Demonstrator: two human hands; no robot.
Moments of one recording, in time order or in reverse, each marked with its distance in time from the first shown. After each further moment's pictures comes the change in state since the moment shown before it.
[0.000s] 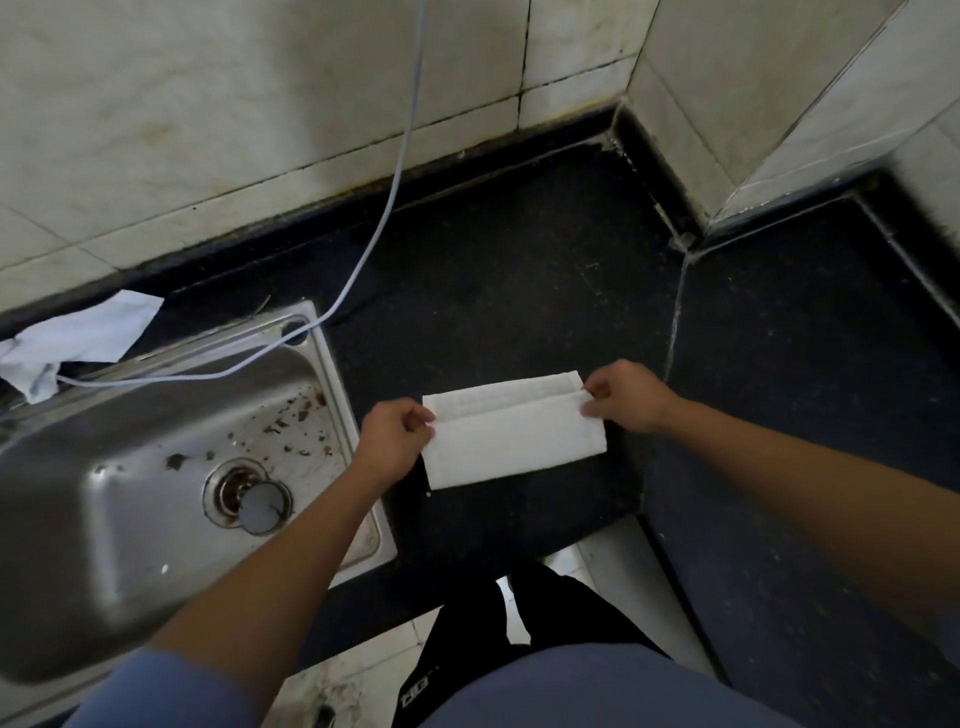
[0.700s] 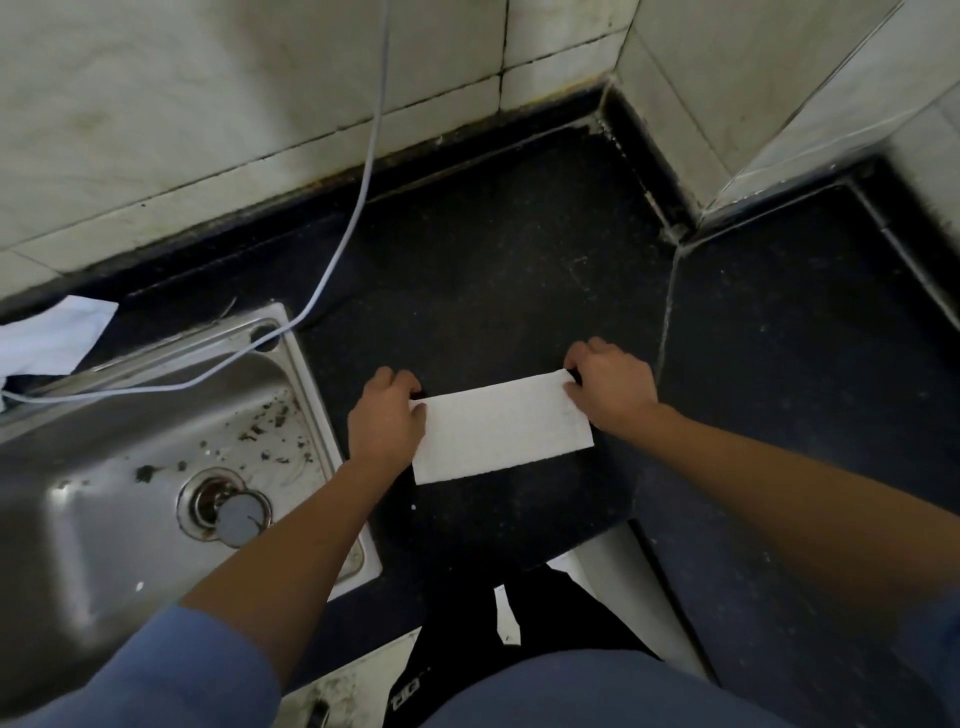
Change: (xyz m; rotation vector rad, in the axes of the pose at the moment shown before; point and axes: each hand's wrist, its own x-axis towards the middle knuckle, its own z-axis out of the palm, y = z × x) left_hand 0.033 0.016 0.018 0.432 0.188 0.219; right_hand 0.014 -0.016 0.008 -0.357 0.258 0.006
